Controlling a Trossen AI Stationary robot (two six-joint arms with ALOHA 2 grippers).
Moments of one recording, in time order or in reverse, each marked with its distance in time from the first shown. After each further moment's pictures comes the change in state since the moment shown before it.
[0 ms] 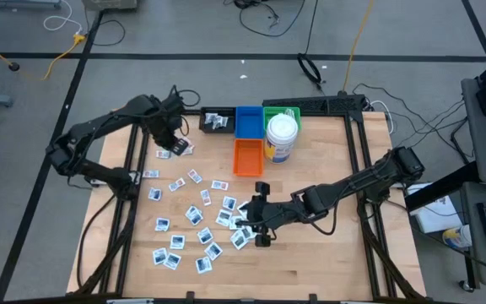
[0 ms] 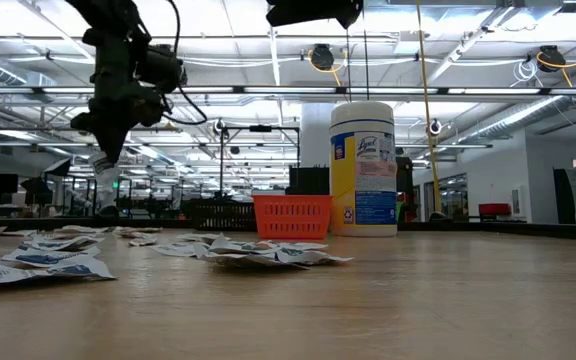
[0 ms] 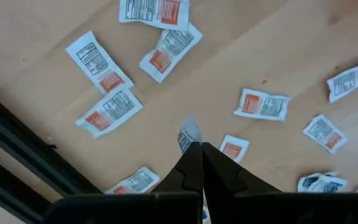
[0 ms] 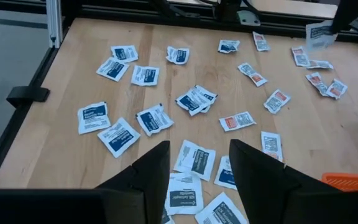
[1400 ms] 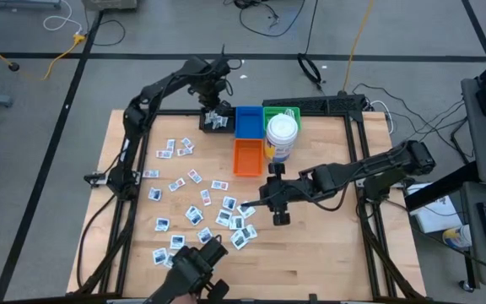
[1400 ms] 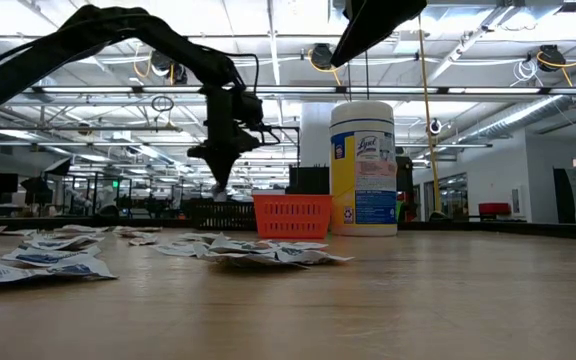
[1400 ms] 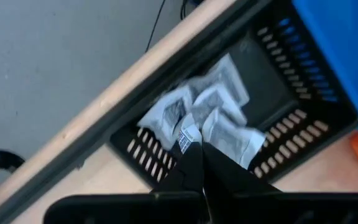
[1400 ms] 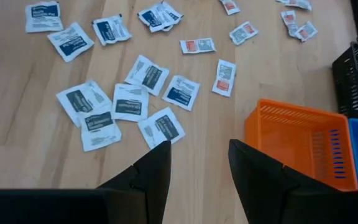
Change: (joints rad) left arm 0.055 0.866 1.013 -0.083 -0.121 0.146; right arm -0.118 -0.129 0.000 -0.393 -0.080 -0.153
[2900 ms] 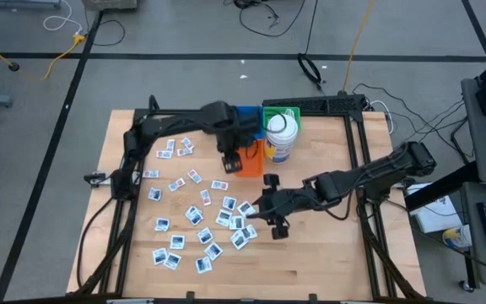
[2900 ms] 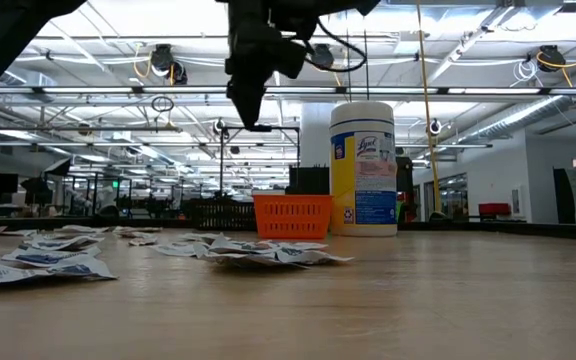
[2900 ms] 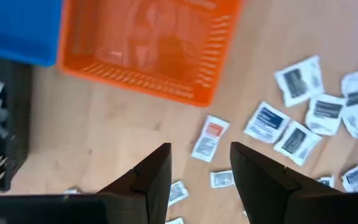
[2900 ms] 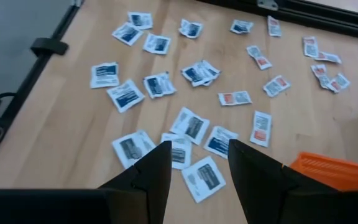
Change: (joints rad) left arm -0.567 -0.173 -0.003 -0.184 0.040 0.061; right arm 0.077 0.000 0.000 0.178 -0.051 0.027
